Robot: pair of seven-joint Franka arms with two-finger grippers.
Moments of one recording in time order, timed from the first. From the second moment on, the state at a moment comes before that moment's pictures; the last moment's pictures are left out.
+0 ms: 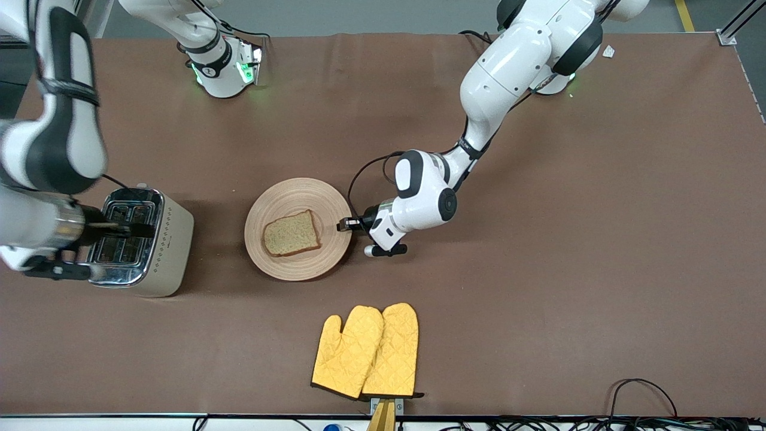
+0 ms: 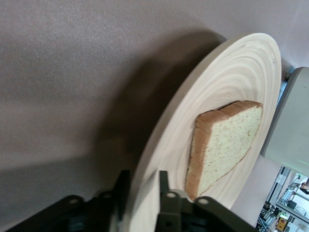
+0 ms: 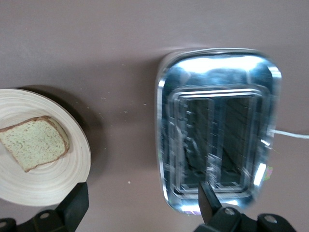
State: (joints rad) left arm -0.63 0.99 -0.23 -1.36 -1.03 2.59 -0.05; right arm 0.15 0.39 -0.25 -1.40 0.11 1.57 -0.01
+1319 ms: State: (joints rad) left arm 0.03 0.81 -0.20 -1.36 -0.85 1.80 0.49; right arm 0.20 -0.17 -0.25 -1.74 0.01 1.64 0.14
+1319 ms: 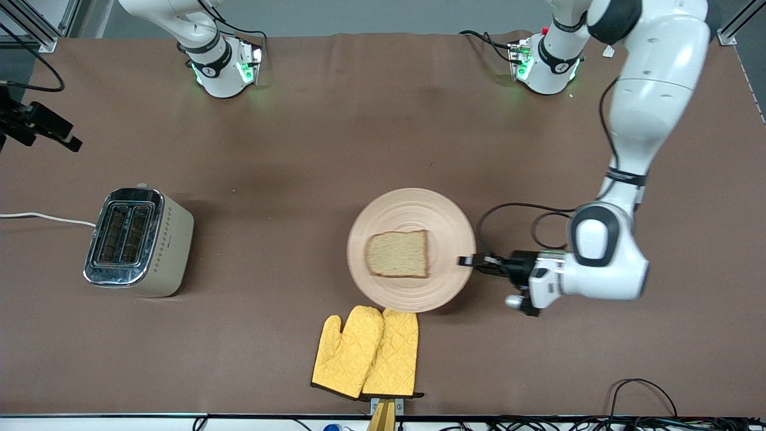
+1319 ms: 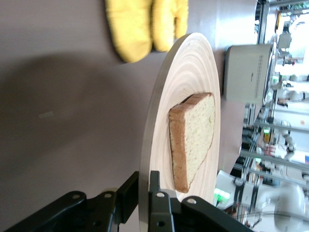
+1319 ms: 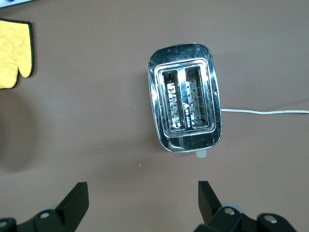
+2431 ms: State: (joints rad) left arm 0.49 1.02 -0.18 -1.28 -0.69 1.64 0.76; right arm 0.00 -0.12 -0.05 -1.69 -0.01 1.65 0.10
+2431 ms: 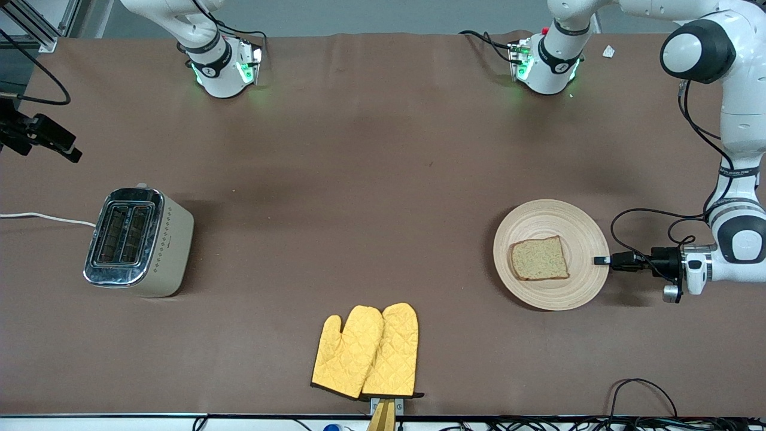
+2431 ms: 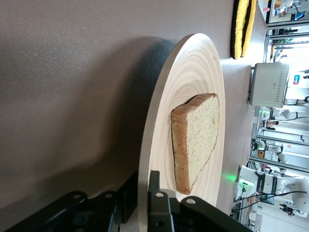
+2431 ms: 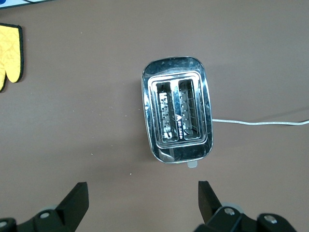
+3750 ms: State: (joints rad) left arm 0.00 0.37 -0.20 -1.11 -0.02 1.49 -0.11; right arm -0.08 0.03 0.02 -1.48 -0.01 1.55 0.08
